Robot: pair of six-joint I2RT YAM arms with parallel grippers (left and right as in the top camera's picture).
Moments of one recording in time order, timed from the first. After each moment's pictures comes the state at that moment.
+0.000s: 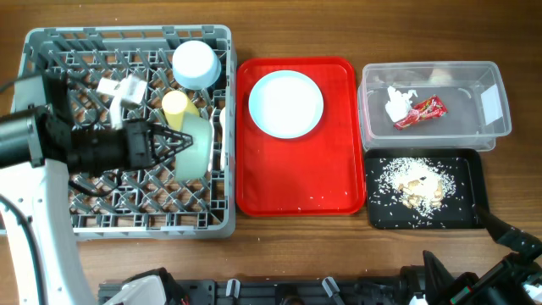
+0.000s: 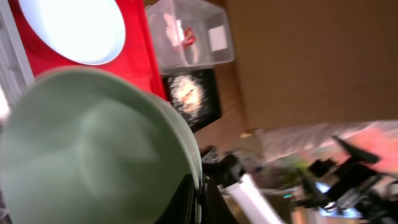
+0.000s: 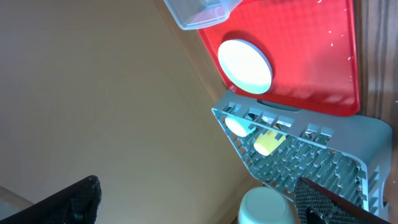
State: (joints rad) left arm 0.27 1.34 1.50 -1.67 1.11 0.29; right arm -0.01 0.52 1.48 -1.53 -0.20 2.06
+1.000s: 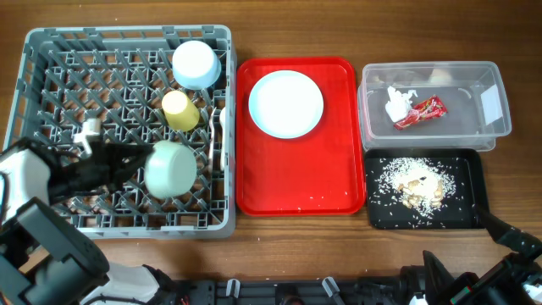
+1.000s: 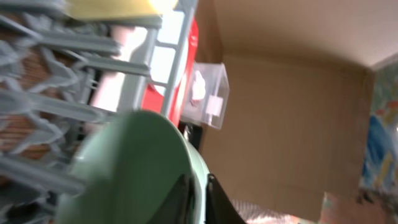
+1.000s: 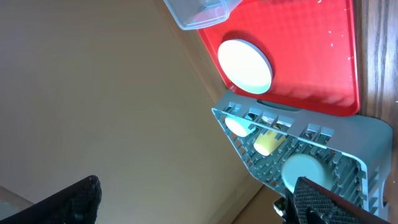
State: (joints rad) left arm 0.69 1.69 1.05 -1.43 1.22 0.44; right arm -0.01 0.52 1.48 -1.53 -0.20 2.06
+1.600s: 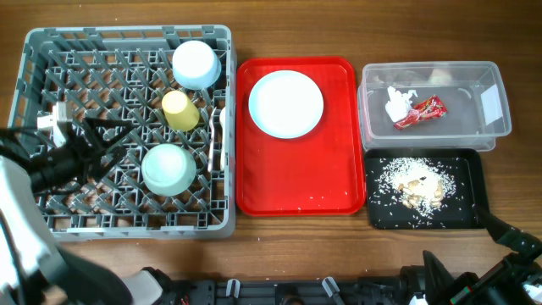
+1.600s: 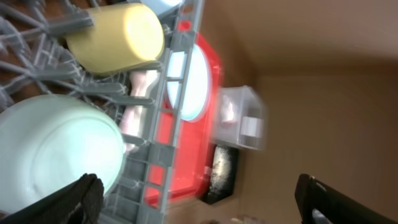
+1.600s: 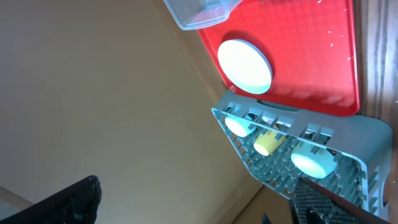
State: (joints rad) left arm 0.69 1.47 1.22 -1.34 1.05 0.22; right arm -0.01 0.52 1.48 -1.53 -0.20 2.06
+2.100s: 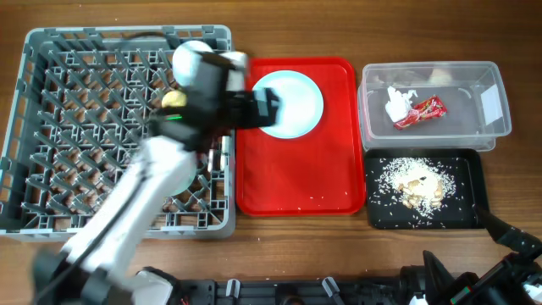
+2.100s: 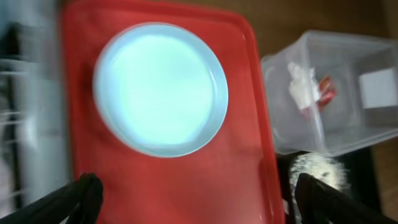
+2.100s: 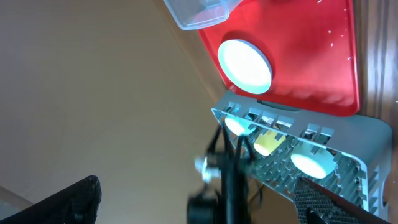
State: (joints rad) left arm -0.47 1.51 1.24 -0.58 0.16 -0.51; right arm -0.01 0.52 1.48 -1.53 -0.20 2.06
